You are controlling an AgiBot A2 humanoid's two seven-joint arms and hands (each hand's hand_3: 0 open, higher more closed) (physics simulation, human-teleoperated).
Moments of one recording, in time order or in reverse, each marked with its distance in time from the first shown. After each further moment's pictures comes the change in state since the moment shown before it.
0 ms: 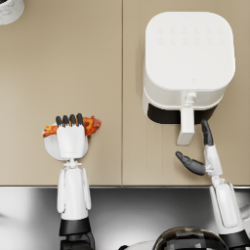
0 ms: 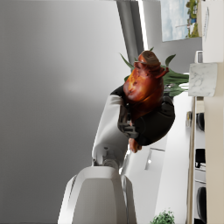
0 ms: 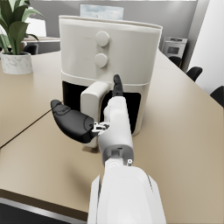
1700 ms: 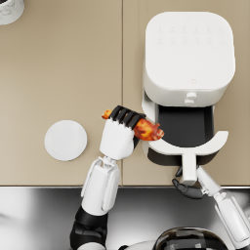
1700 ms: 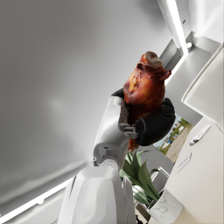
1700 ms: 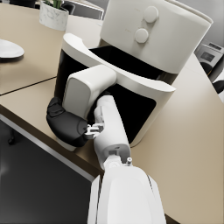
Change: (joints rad) left arm 0.208 0.138 0.258 -0.229 -0.637 -0.014 0.027; right arm -0.121 0.294 0.211 0.127 0.006 0.180 0.023
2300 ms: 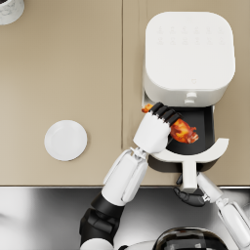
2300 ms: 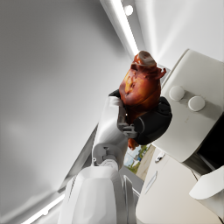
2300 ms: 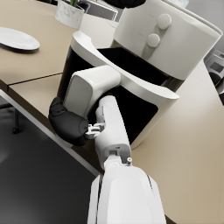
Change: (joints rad) left arm 0.130 0.132 0.245 0.231 -0.001 0.039 0.003; right arm -0.038 0.106 0.049 0.090 -0.001 -0.031 -0.011
